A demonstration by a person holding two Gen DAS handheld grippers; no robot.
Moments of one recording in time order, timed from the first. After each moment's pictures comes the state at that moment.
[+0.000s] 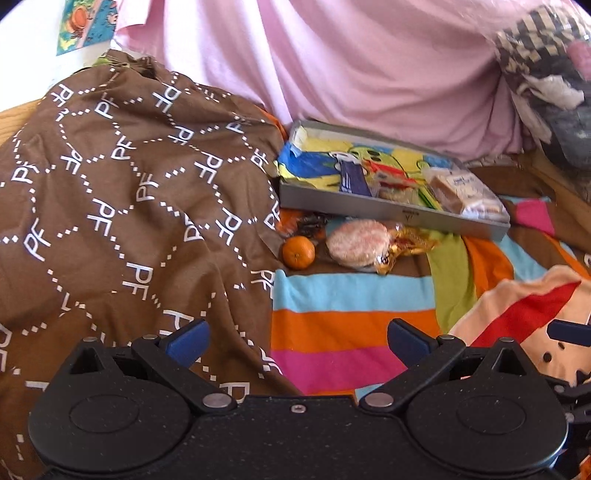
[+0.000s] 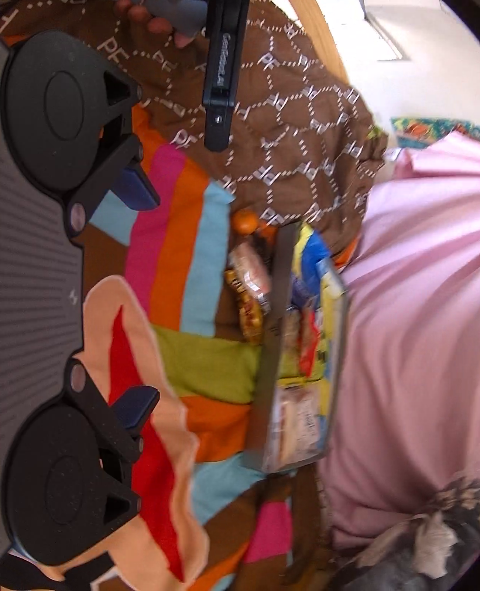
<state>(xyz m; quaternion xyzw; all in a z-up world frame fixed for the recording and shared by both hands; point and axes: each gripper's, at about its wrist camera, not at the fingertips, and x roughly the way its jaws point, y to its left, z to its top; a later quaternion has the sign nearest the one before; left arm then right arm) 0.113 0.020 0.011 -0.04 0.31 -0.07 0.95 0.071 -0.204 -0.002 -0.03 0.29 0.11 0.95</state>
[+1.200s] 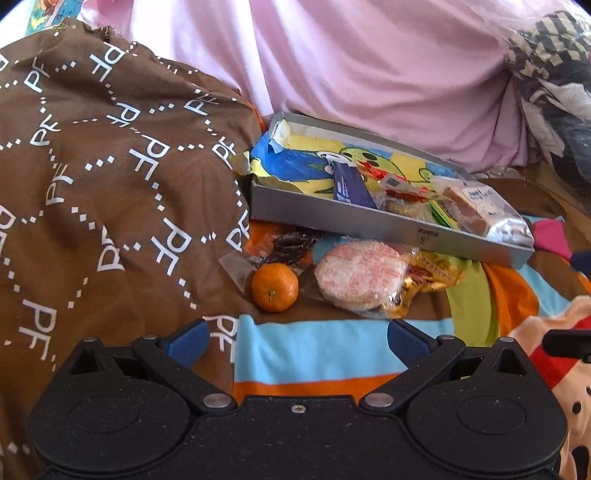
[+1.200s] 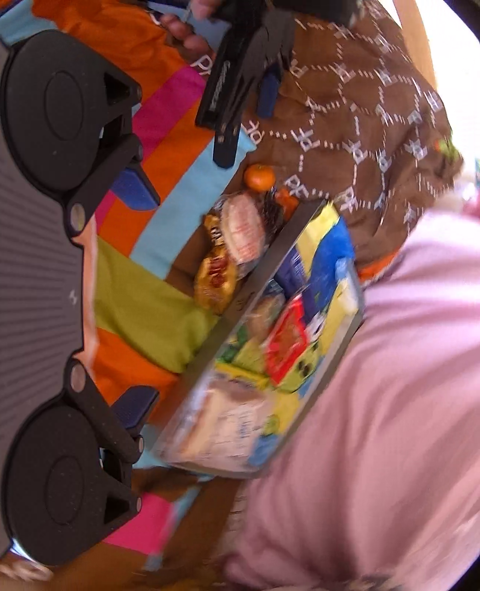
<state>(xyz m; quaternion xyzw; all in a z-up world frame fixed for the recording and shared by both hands) 0.209 0.006 -0.031 -0.08 0.29 -0.11 0.95 0.166 -0.194 0.047 -0.24 0.32 0.14 0.91</state>
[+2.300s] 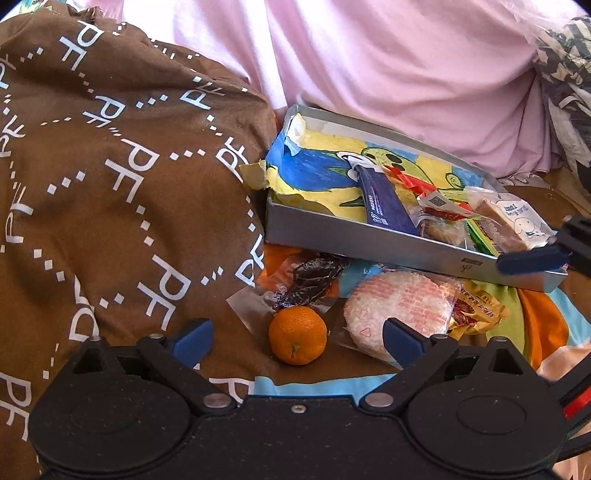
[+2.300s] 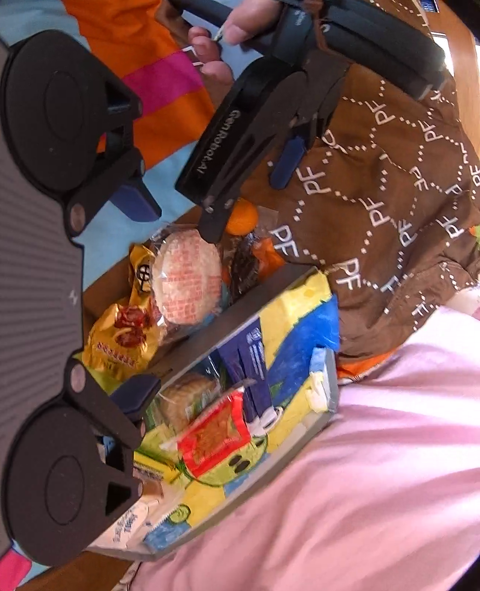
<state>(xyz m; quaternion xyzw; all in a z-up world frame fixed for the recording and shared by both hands) 0.266 0.013 -0.034 -0.08 0.31 -0.11 0.94 0.243 -0.145 0.010 -0.32 0.30 0.26 0.86</state>
